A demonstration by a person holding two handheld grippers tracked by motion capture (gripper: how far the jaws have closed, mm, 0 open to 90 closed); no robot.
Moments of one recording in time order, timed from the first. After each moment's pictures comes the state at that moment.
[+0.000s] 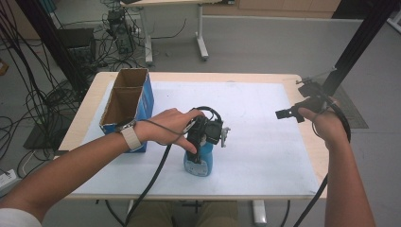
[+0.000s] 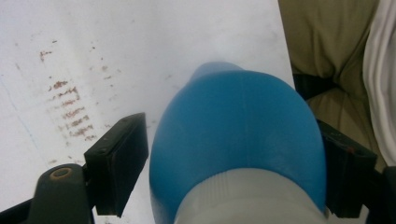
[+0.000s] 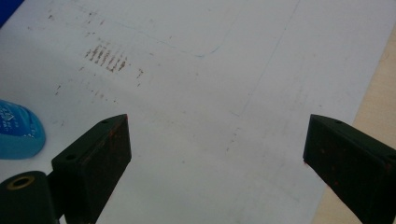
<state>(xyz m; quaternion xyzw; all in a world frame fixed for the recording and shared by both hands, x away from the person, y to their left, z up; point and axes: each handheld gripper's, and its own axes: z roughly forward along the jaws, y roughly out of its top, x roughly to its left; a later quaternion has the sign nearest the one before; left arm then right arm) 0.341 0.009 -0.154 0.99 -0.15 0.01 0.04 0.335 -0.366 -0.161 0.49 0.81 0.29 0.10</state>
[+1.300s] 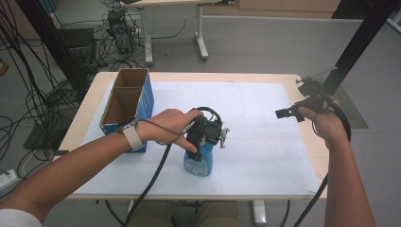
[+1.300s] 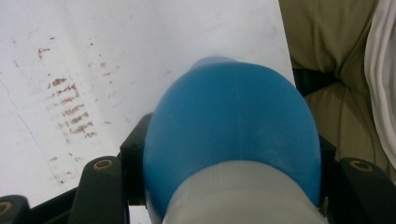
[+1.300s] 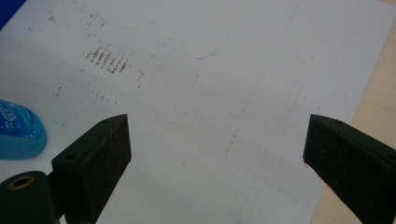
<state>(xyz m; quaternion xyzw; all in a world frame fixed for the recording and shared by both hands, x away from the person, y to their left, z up) 0.340 0.008 -0.154 0.99 -0.16 0.01 0.03 0.333 -0.364 -0.157 0.49 0.81 0.29 0.11</state>
